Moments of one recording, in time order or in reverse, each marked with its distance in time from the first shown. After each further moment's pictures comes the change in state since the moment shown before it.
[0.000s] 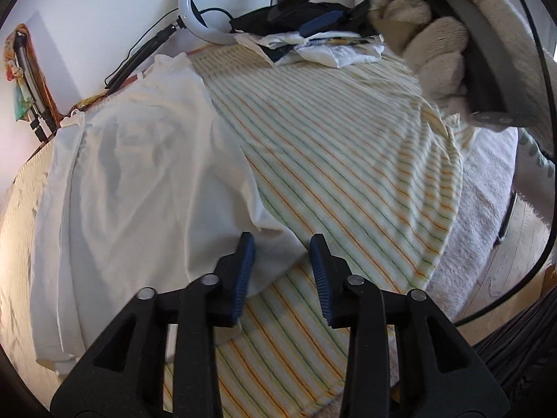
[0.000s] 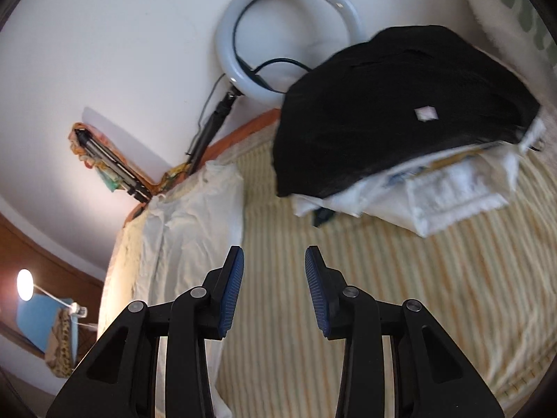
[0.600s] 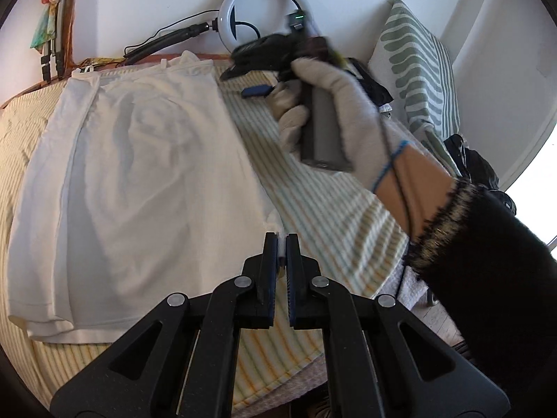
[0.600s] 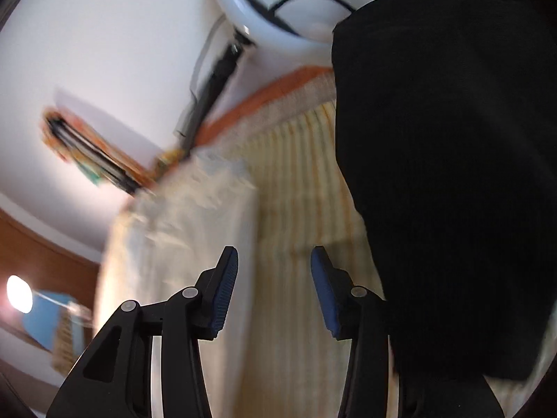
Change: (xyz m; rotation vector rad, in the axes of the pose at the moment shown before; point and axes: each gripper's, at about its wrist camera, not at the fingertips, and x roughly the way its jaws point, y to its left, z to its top) left arm -0.042 0.036 0.010 -0.300 -0.083 -0.190; right arm 0.135 0.017 0.034 -0.036 0.141 0.028
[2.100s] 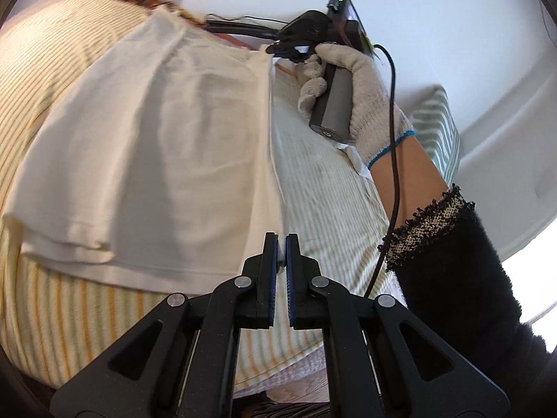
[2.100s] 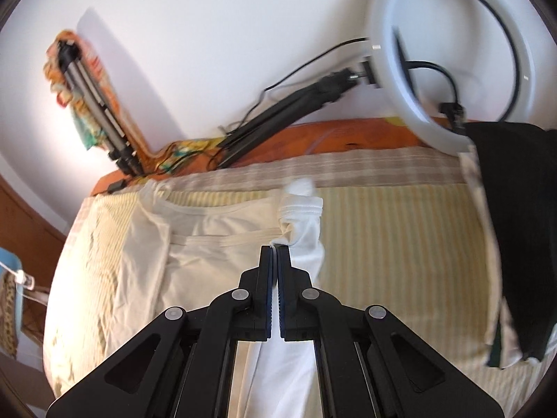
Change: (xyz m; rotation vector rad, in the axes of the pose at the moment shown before) left arm -0.036 0.090 -0.034 -0.436 -0.099 -0.119; right arm 0.036 0.140 0.021 -0.246 -0.037 -0.184
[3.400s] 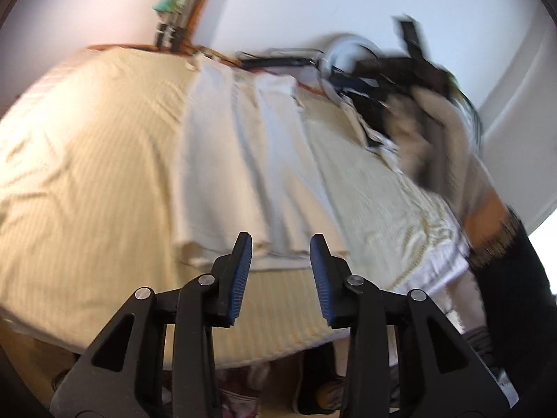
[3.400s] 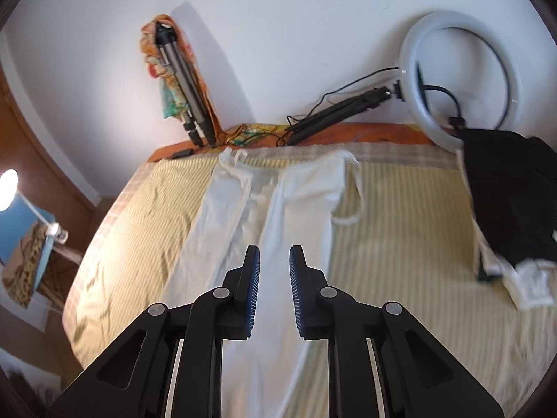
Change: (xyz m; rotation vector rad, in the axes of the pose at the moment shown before) left arm -0.101 0.033 0.006 0.174 -0.052 0.182; right arm -0.116 0.040 -0.072 -0.114 -0.027 0.101
